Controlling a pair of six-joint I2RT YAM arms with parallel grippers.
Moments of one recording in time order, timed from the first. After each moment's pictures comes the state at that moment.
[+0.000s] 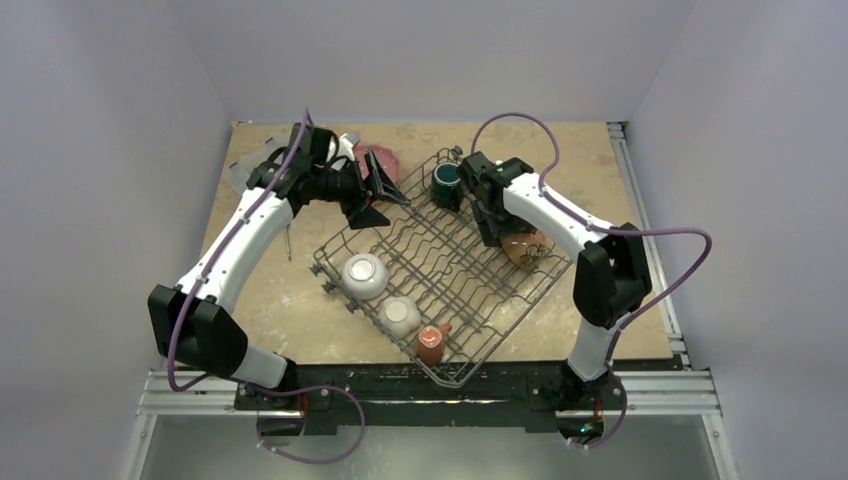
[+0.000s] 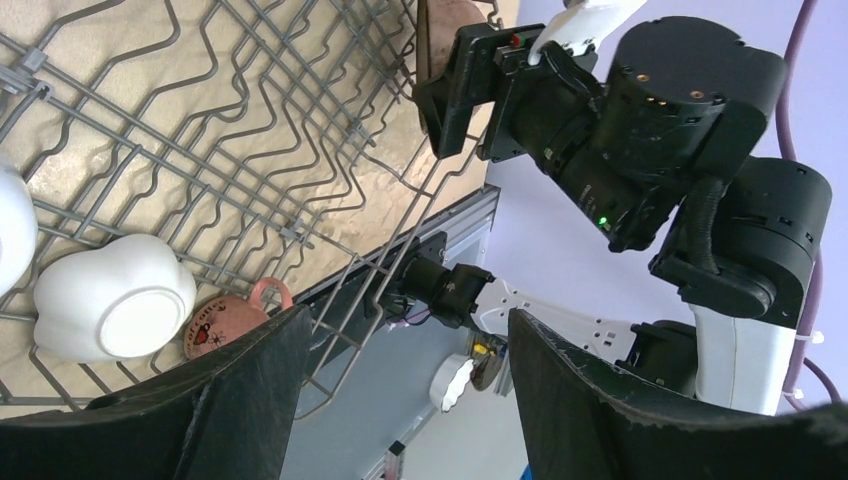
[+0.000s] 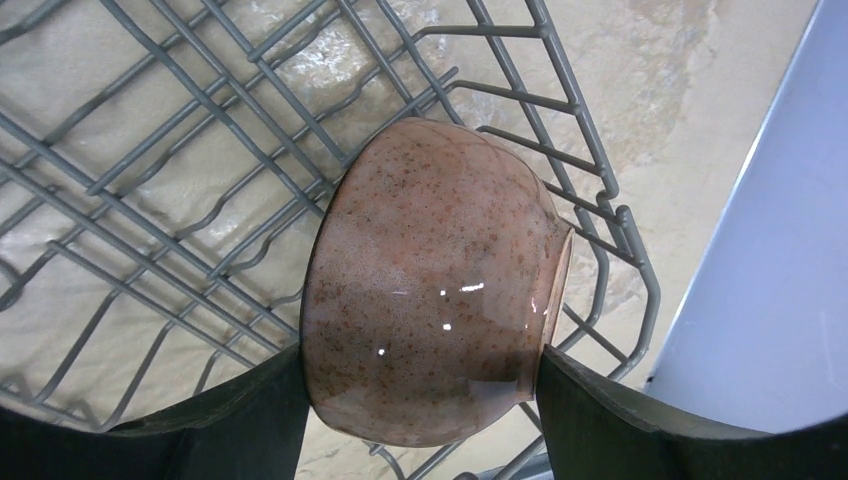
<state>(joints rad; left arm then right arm) -0.31 1.46 1.41 -0.76 0.69 -0.88 0.54 1.80 1.54 -1.15 0.49 0.27</state>
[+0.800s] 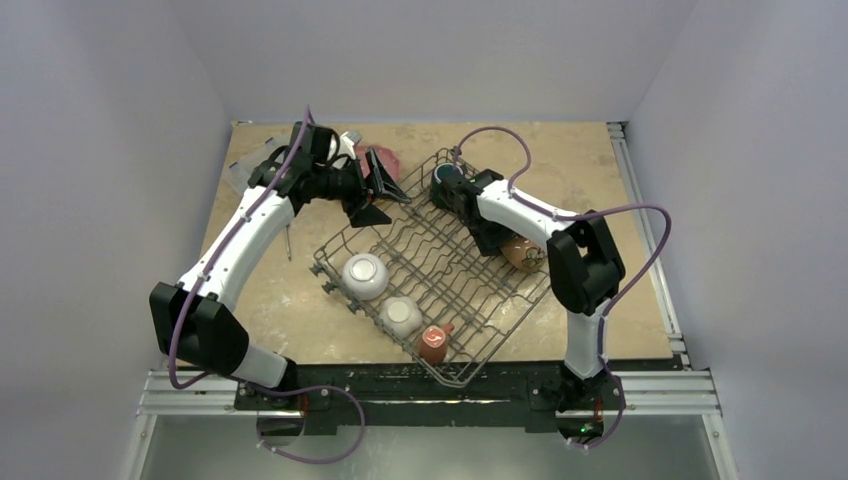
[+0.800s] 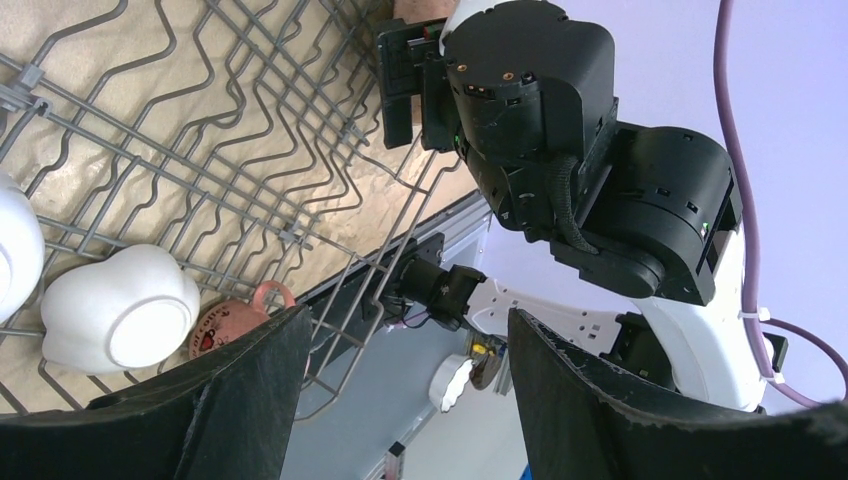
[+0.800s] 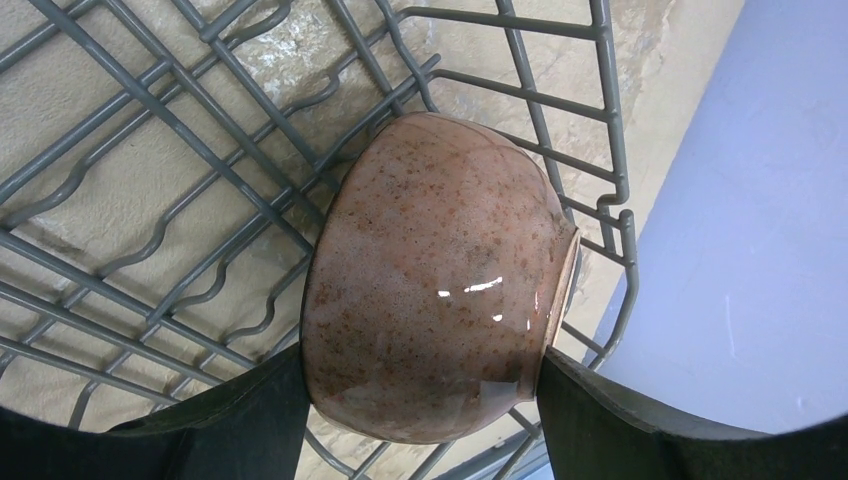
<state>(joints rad) -0.31 1.48 1.42 -0.75 0.69 -0.88 0.62 1.96 1.54 -1.17 0.67 0.30</state>
